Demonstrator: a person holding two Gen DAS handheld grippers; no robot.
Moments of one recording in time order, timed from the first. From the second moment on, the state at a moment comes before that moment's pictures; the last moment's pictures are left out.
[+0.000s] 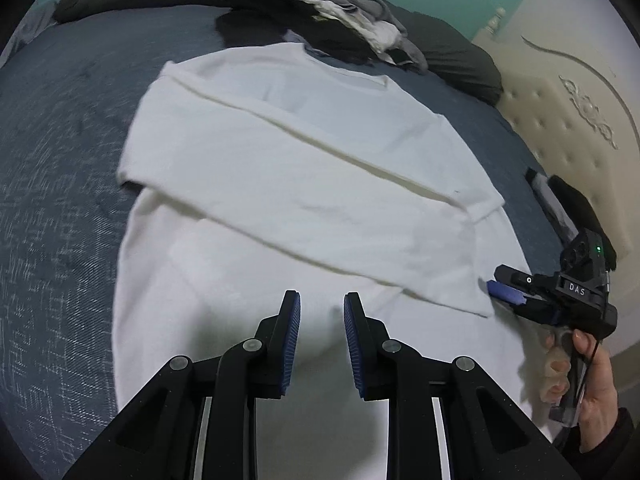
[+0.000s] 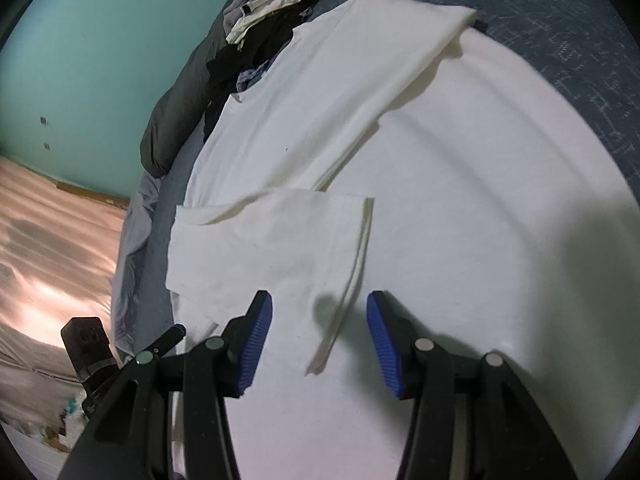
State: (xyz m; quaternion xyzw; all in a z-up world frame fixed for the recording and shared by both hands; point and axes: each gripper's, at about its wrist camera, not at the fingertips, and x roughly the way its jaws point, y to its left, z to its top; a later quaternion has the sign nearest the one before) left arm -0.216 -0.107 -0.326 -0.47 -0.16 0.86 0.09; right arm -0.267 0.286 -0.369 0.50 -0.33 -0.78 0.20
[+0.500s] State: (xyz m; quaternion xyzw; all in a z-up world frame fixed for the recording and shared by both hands) left arm -0.212 -0.140 -0.321 -0.44 -0.19 0.87 0.07; right arm -0.259 0.278 -0.350 0.46 -0.32 -0.80 0.21
